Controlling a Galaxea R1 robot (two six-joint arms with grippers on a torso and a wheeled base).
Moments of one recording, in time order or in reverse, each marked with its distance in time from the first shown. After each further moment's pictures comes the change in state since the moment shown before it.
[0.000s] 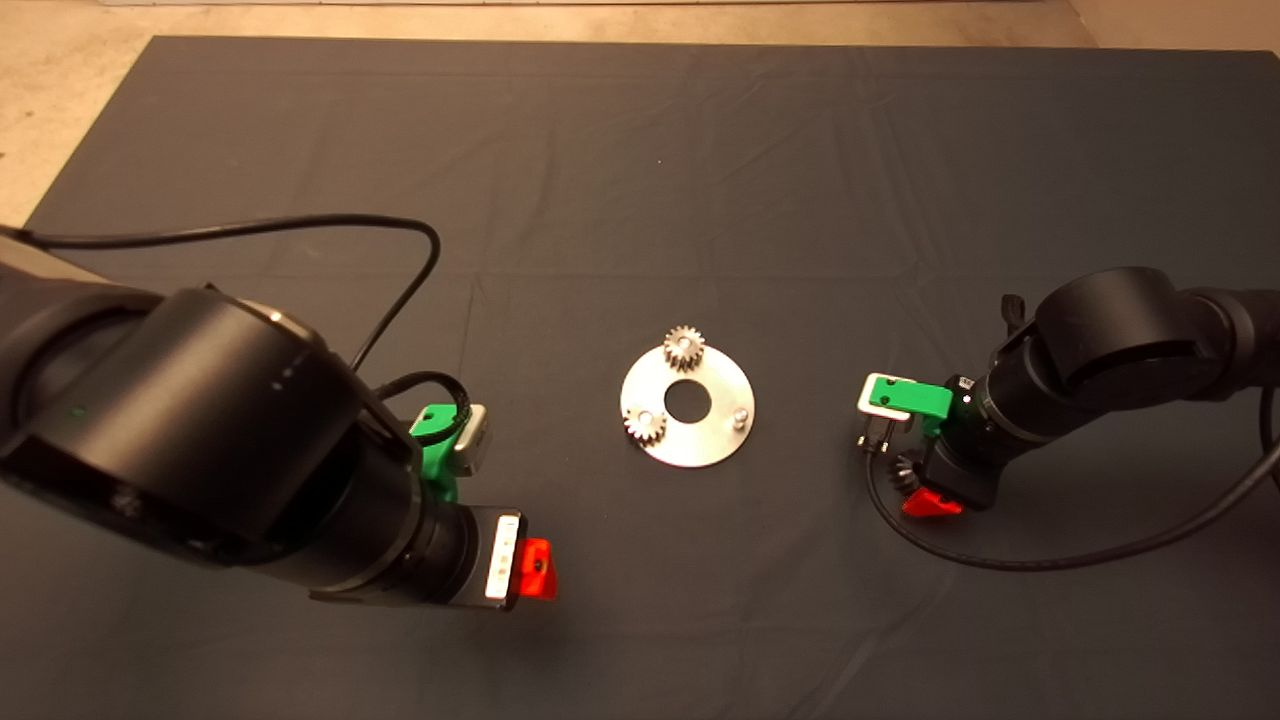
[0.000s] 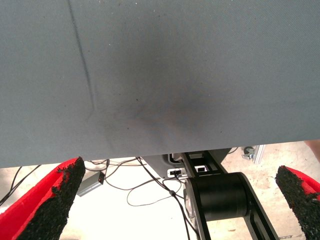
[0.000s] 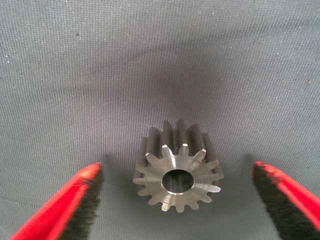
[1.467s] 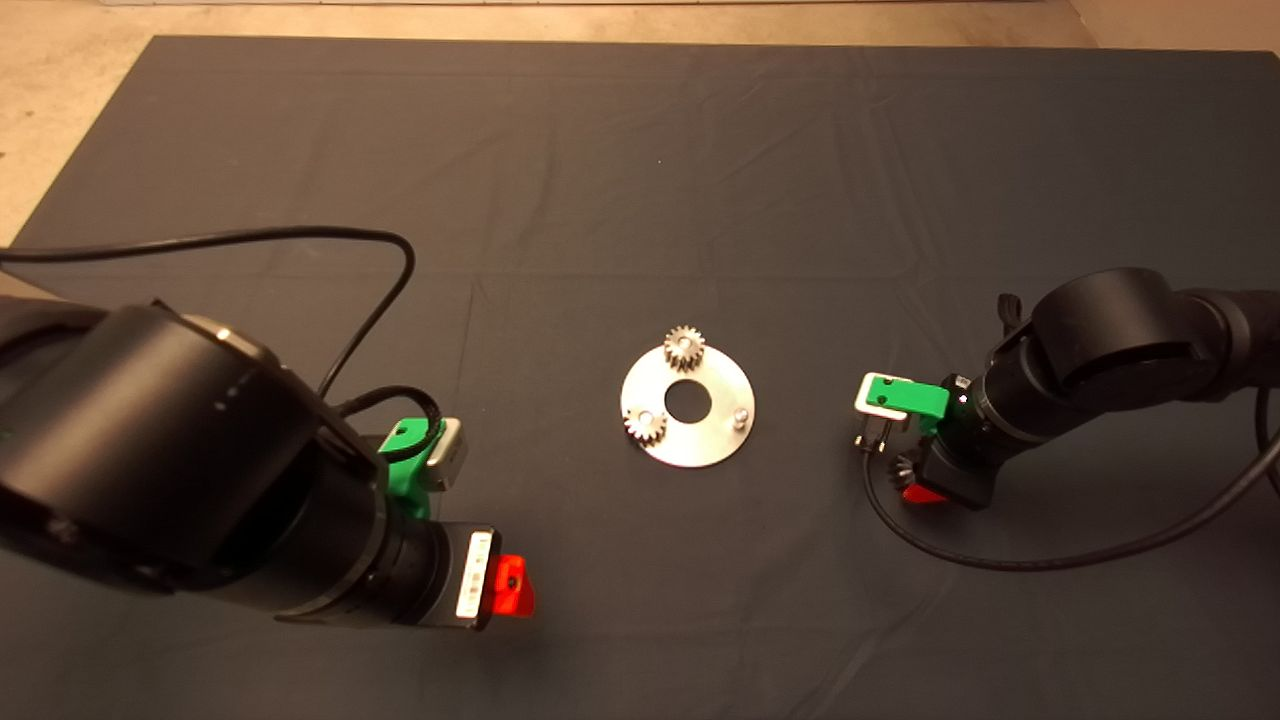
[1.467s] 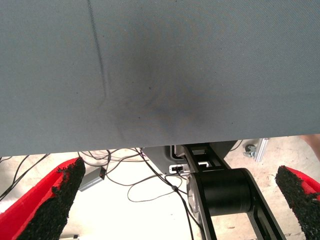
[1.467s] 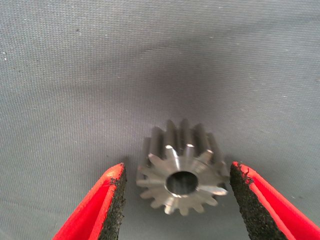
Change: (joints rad) left arm 0.000 -0.047 0.034 -0.014 0.000 -0.001; right arm -0.012 -0.001 0.000 -0.008 0.000 0.000
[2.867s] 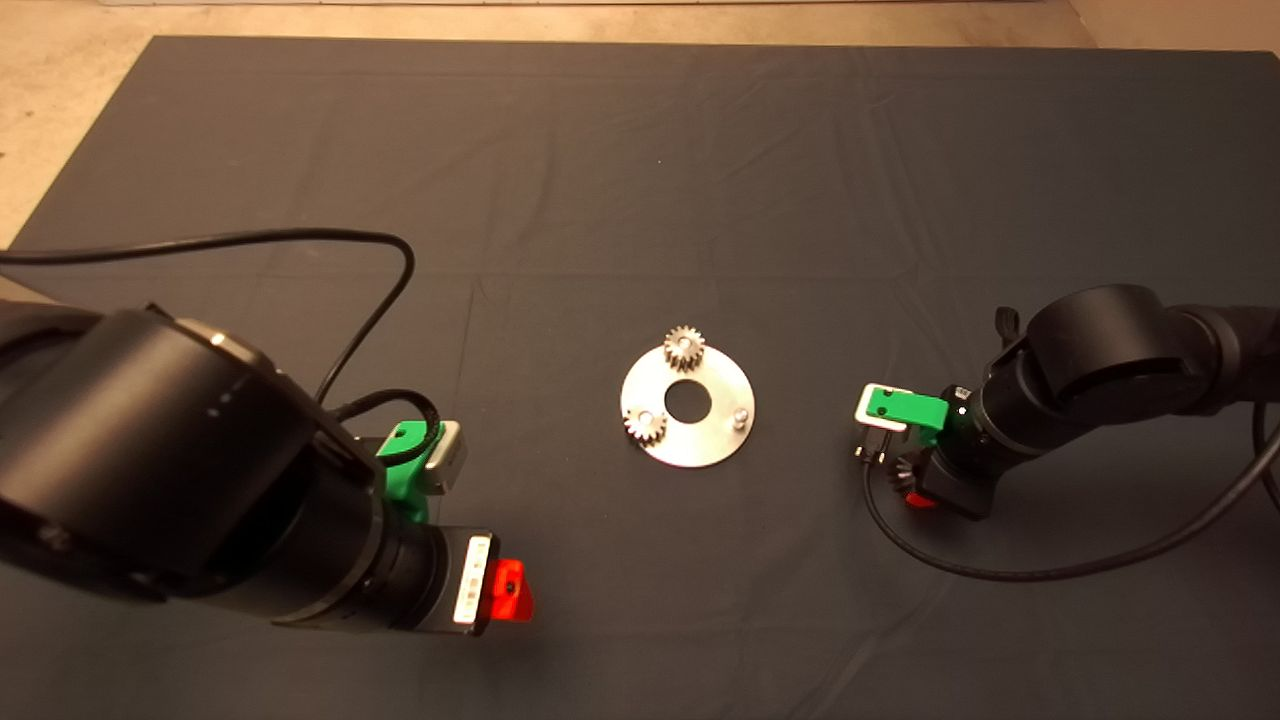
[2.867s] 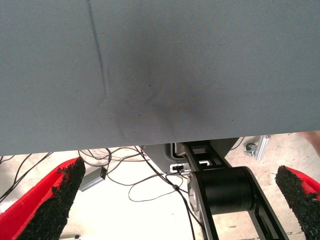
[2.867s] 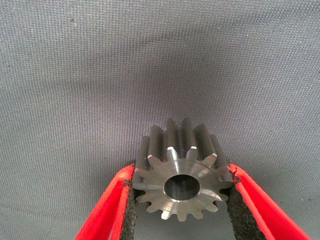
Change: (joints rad) left arm 0.000 -0.001 0.009 -0.001 0.000 0.000; right arm -0.020 -0.003 -0.001 -0.012 -0.004 0.000
